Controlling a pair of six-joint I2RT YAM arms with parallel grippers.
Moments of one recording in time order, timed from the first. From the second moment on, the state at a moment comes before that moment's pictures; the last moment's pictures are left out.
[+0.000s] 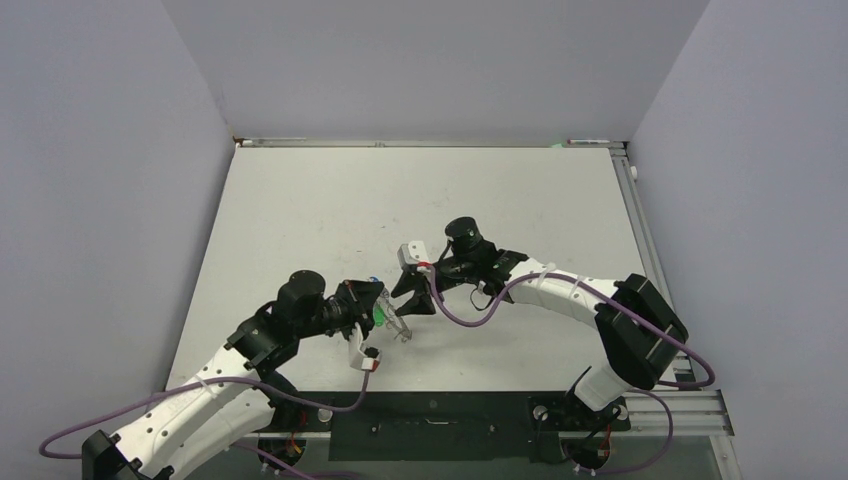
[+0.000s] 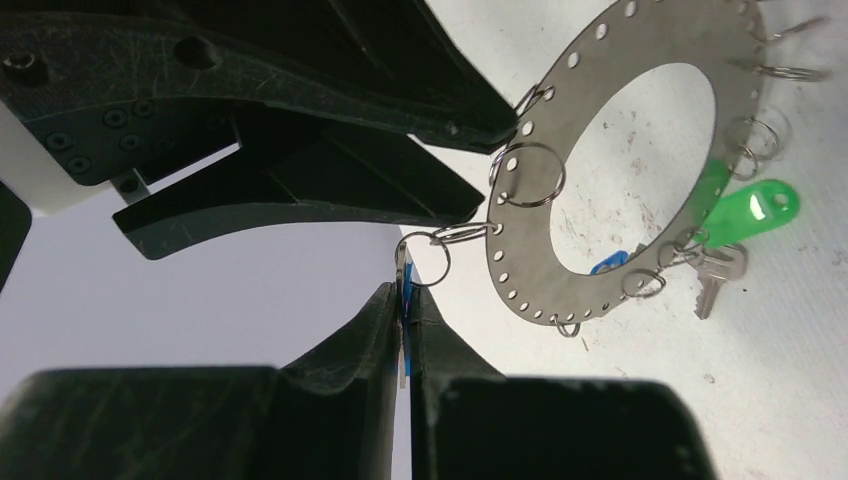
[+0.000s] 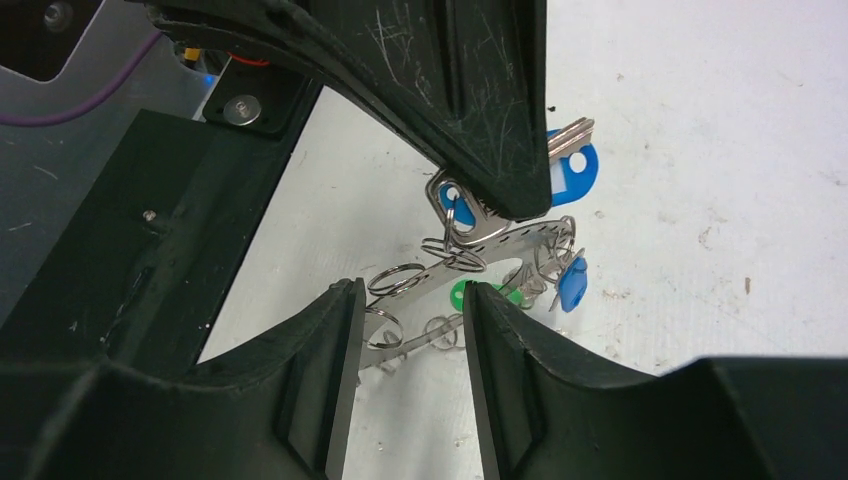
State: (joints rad) left arm -0.69 0.68 0.52 -0.33 0.38 1.69; right arm 0.79 1.56 0.92 0.12 -1.00 -0.45
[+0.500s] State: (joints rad) left arm -0.69 0.63 0.52 -0.39 0.42 1.77; right arm 0.79 1.56 1.01 -0.01 -0.99 -0.56
